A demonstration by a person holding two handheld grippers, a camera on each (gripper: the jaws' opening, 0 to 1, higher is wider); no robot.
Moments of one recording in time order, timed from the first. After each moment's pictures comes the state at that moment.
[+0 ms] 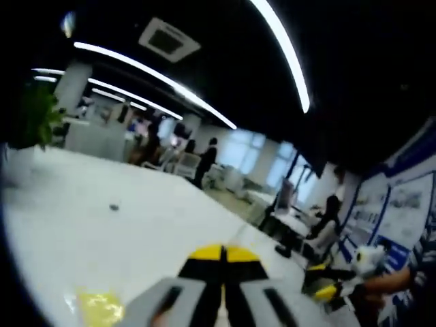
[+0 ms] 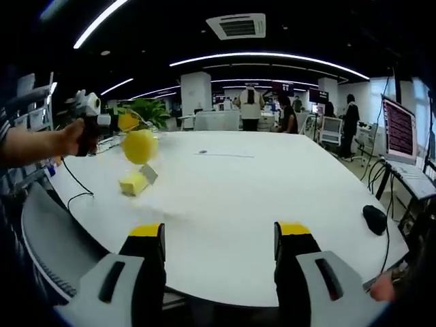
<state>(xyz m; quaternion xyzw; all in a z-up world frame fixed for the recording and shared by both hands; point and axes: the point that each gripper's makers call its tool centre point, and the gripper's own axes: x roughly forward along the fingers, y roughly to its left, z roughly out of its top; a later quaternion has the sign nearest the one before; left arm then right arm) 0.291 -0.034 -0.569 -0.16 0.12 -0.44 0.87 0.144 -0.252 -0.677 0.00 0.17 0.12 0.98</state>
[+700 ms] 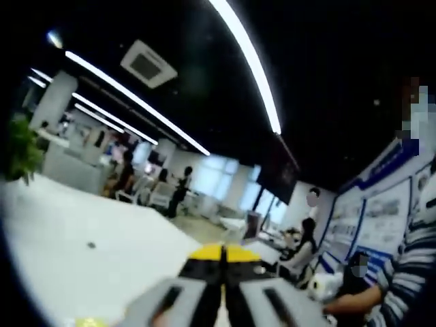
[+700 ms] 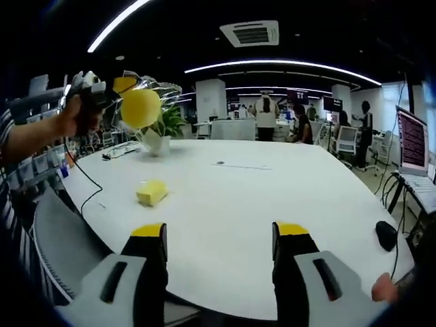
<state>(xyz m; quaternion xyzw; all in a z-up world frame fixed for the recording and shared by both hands) 0.243 -0.034 -0.477 -0.20 0.04 -0.52 0.83 0.151 -0.216 -0.657 0.00 0.15 0.19 0.97</state>
